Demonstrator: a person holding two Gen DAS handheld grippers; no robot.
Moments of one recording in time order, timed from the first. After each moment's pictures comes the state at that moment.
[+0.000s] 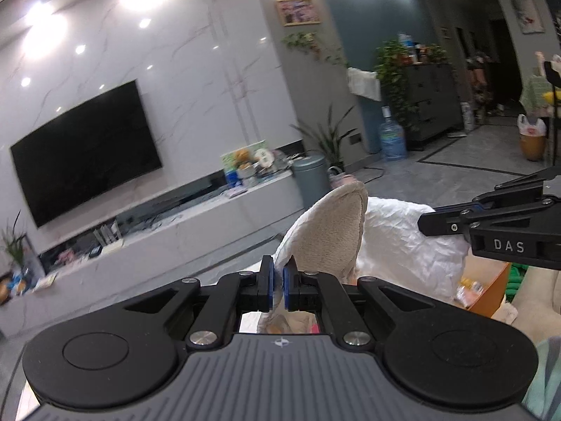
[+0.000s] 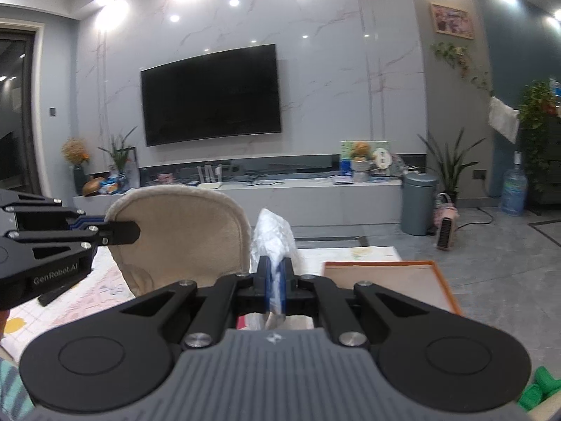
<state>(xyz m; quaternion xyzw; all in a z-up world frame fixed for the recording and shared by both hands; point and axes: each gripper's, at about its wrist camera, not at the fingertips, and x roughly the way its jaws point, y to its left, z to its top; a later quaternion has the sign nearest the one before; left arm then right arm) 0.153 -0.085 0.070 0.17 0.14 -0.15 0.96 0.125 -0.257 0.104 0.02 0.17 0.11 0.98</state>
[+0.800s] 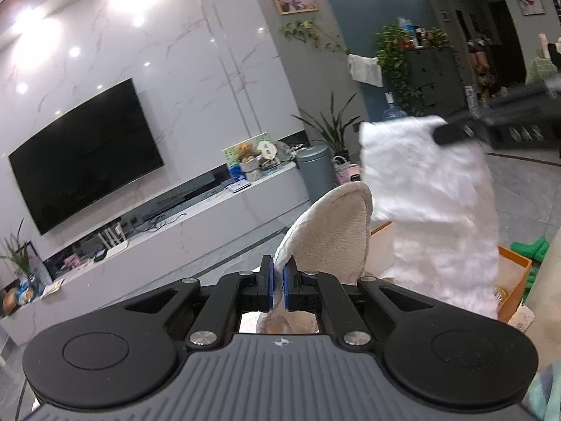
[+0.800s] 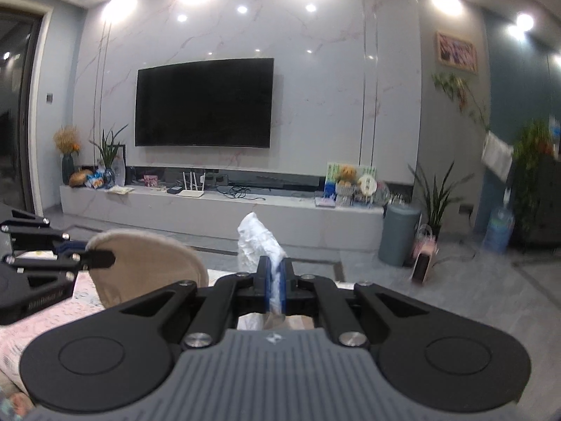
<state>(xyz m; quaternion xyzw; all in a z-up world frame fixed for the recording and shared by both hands) 0.177 -0.104 0.075 0.19 0.16 -0.14 0.96 0.174 -0.305 0.154 -0.04 0.15 0.10 0.98</state>
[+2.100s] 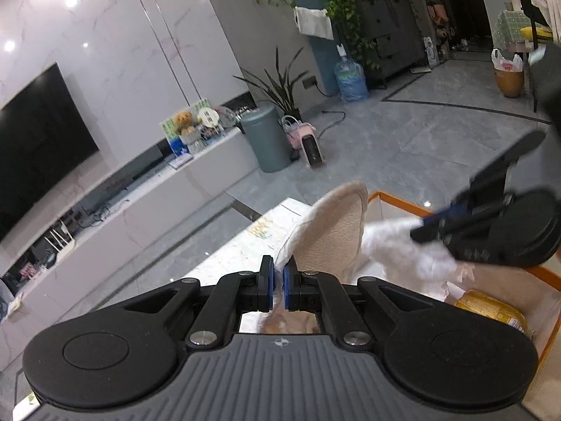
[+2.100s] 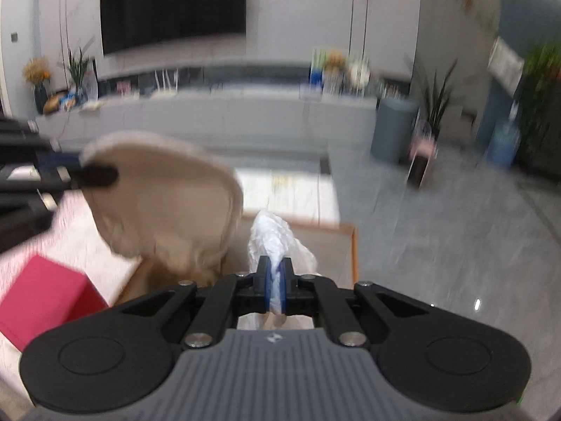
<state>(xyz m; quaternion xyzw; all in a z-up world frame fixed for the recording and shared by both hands) 0.287 -0.205 0.018 0.24 0.23 -0.20 0.92 0.335 -0.387 0.033 -0.03 0.35 0.09 0.93</state>
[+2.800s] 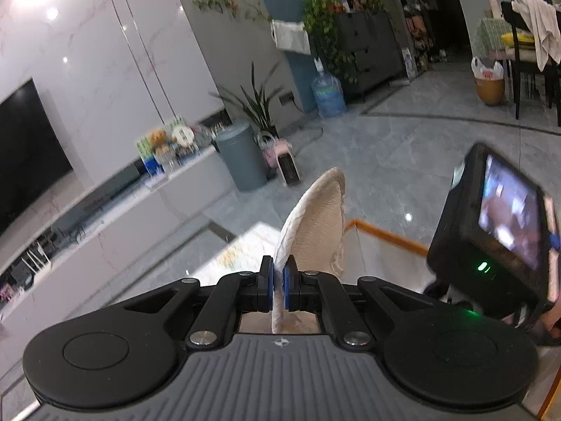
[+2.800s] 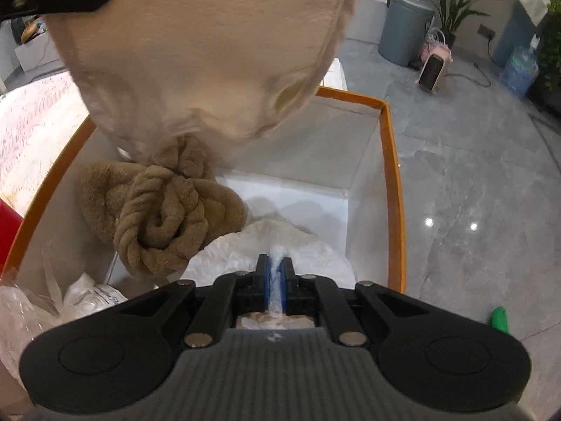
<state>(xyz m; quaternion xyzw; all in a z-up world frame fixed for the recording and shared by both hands) 0.307 -0.236 0.005 0.24 0.22 -0.25 0.91 0.381 -0.375 -0.048 -0.06 0.50 0.08 0.86</state>
